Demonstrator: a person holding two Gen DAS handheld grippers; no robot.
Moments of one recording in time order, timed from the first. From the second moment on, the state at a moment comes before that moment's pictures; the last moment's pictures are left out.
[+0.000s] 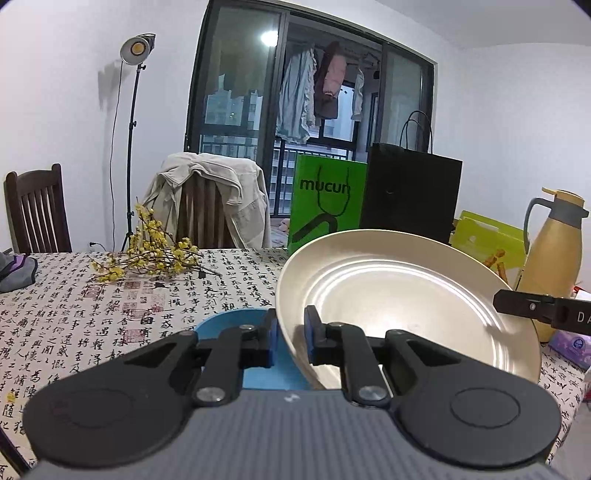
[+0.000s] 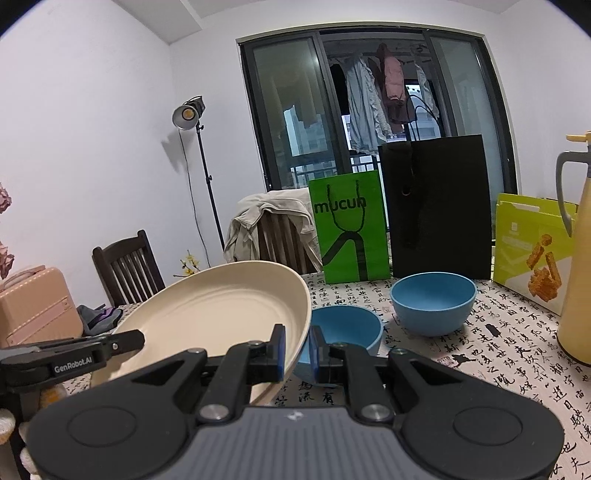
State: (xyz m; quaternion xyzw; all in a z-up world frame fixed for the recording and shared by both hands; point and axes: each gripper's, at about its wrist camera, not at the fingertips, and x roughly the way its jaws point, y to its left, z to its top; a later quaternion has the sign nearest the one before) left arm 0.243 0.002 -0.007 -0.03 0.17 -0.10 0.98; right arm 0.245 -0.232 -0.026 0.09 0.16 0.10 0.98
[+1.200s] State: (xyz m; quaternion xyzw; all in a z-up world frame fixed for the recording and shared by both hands) left arm 0.239 -0.019 -0.038 -0.01 0.20 -0.15 0.97; right arm 0.214 -0.254 -0.058 0.10 0.17 0.07 0.98
